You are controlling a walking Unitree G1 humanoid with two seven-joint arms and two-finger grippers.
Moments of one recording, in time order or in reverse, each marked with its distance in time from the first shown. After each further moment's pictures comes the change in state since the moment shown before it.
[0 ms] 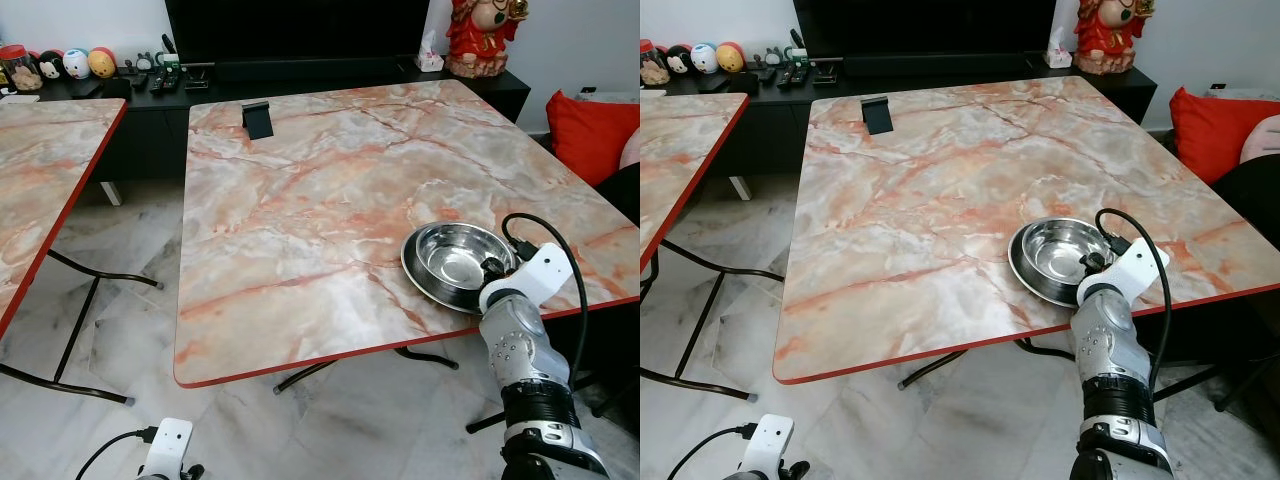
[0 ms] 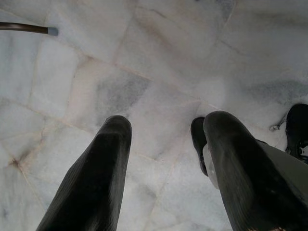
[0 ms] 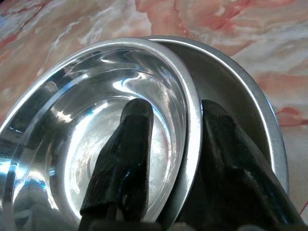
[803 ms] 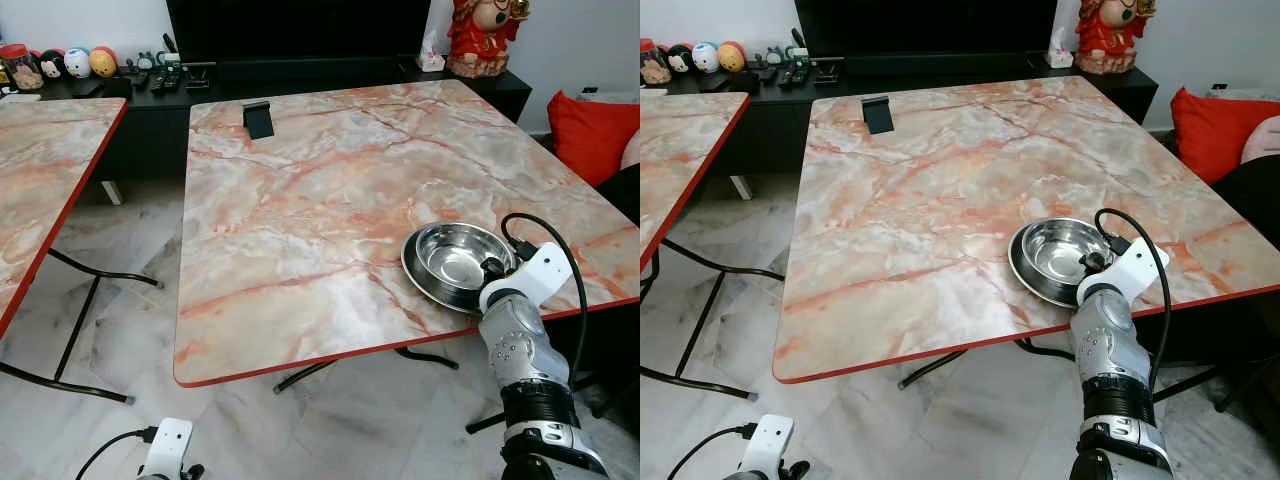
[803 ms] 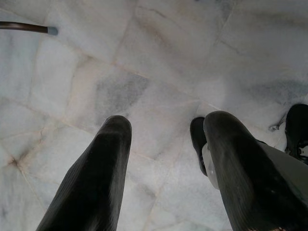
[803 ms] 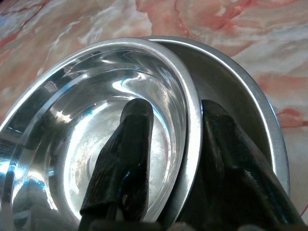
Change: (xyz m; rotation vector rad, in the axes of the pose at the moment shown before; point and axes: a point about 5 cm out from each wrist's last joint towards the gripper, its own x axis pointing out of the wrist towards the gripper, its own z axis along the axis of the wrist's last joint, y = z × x) left arm 0.000 0.000 0.000 0.000 -0.001 0.000; right arm 0.000 0.000 0.000 0.000 0.000 0.000
